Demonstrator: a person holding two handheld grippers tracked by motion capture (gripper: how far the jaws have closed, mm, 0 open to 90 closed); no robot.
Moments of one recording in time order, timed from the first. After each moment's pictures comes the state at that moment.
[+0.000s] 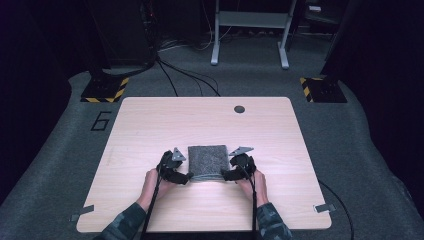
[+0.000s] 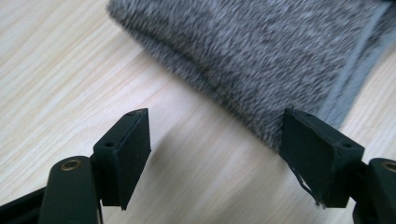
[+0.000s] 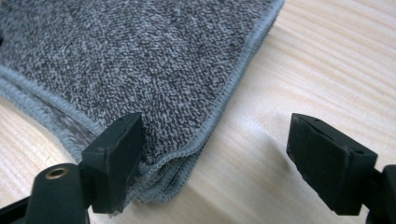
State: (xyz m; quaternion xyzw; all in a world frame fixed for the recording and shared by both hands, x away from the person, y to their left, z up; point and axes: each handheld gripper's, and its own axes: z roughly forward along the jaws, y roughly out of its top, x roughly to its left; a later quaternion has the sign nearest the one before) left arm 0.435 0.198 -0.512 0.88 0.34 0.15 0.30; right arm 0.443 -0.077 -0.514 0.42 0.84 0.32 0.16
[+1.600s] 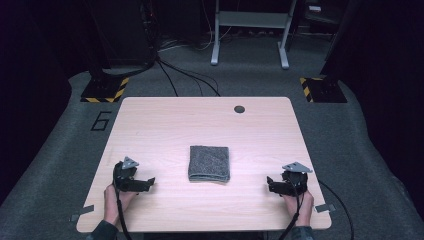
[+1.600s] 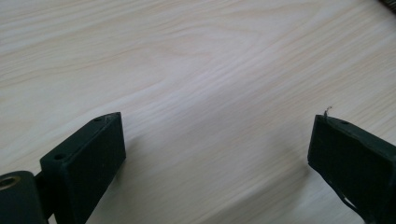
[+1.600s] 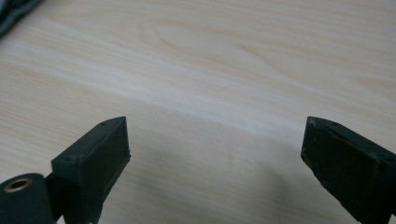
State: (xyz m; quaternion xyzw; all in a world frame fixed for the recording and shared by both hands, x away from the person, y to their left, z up) left arm 0.393 0.330 -0.526 0.79 0.49 0.19 0.32; right arm 0.380 -0.224 -0.517 0.53 0.74 0.32 0.25
